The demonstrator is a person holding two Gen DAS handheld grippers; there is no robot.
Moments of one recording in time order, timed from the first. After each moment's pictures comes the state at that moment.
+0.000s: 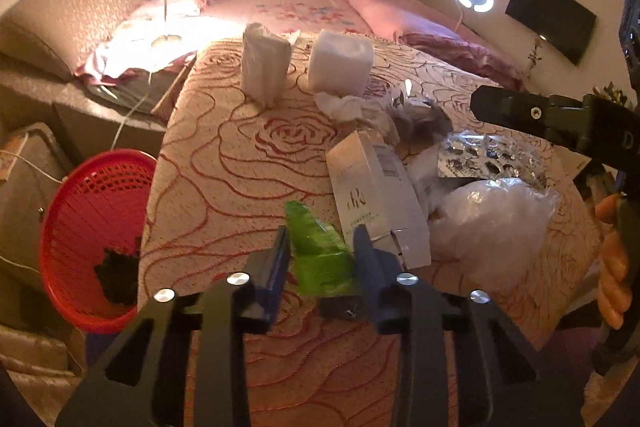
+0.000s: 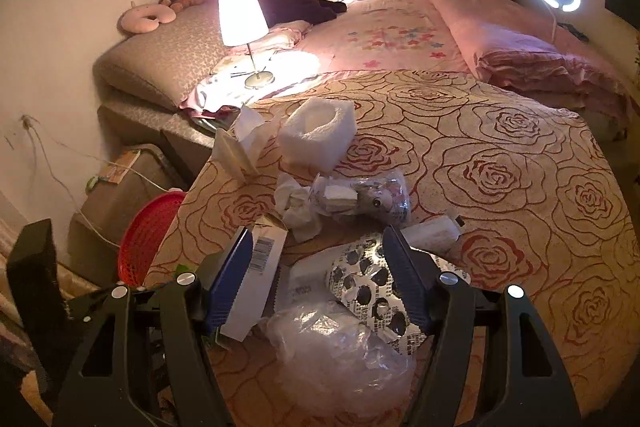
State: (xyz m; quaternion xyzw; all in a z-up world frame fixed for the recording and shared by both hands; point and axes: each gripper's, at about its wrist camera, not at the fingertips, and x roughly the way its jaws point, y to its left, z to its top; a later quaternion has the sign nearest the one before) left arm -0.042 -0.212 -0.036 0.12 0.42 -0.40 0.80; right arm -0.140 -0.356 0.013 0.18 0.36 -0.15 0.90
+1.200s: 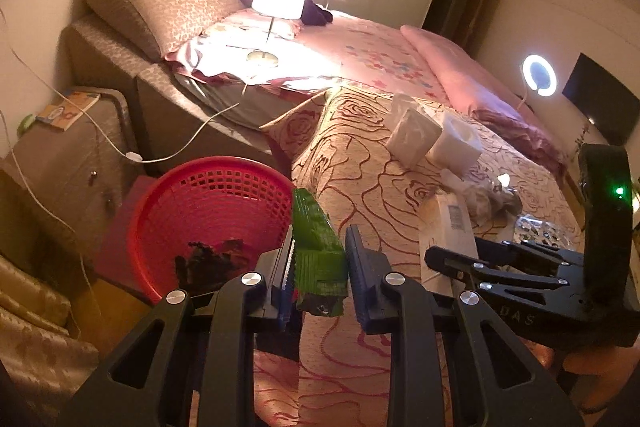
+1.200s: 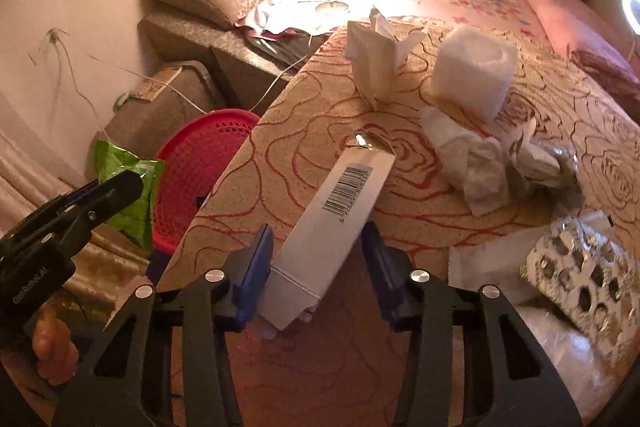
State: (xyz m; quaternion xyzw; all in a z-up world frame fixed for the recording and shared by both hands) left arm 0.014 -0.107 -0.005 0.02 0.40 -0.30 0.87; right arm -0.056 -0.270 -0.036 0.13 0.46 -0.05 0.88
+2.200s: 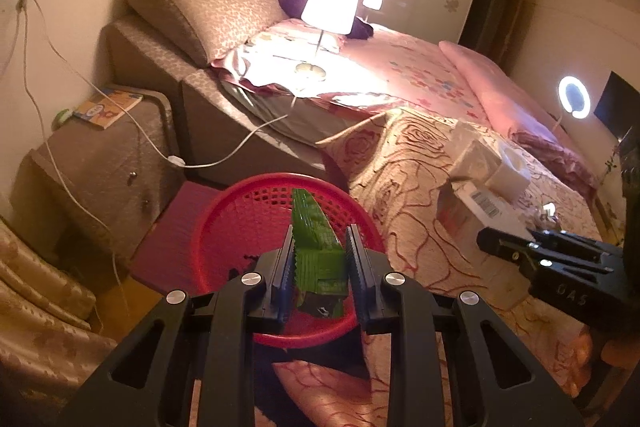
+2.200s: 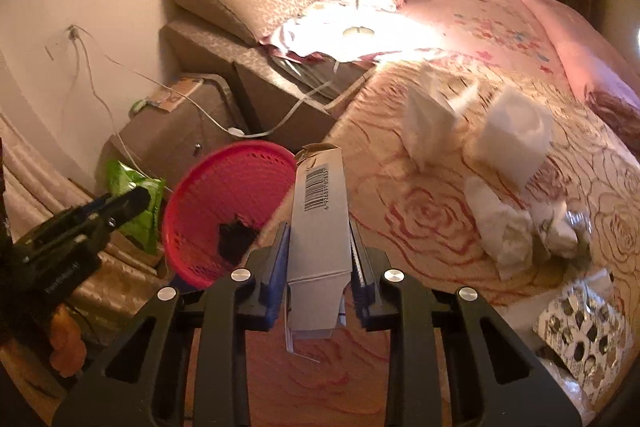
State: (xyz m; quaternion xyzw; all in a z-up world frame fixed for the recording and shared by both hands) left arm 0.041 -0.066 0.001 0.01 0.38 -0.23 0.89; right arm -0.022 -0.244 -0.006 0.11 0.42 -0.02 0.90
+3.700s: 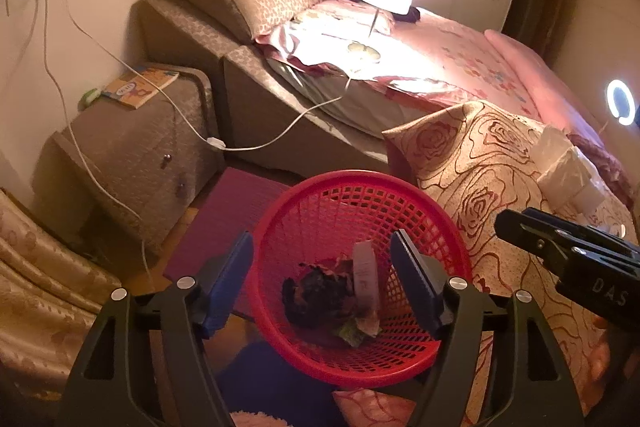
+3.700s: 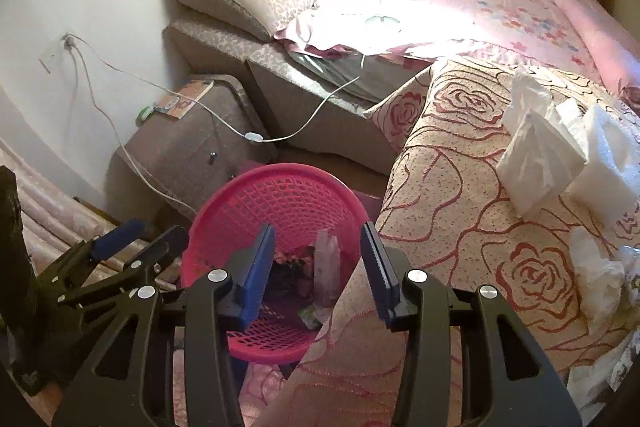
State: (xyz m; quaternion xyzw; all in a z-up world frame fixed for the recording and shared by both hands) left arm 0.103 -0.047 -0.031 0.03 0.42 -0.16 0.89; right arm 0.049 -0.212 -0.032 0.14 0.44 0.00 0.89
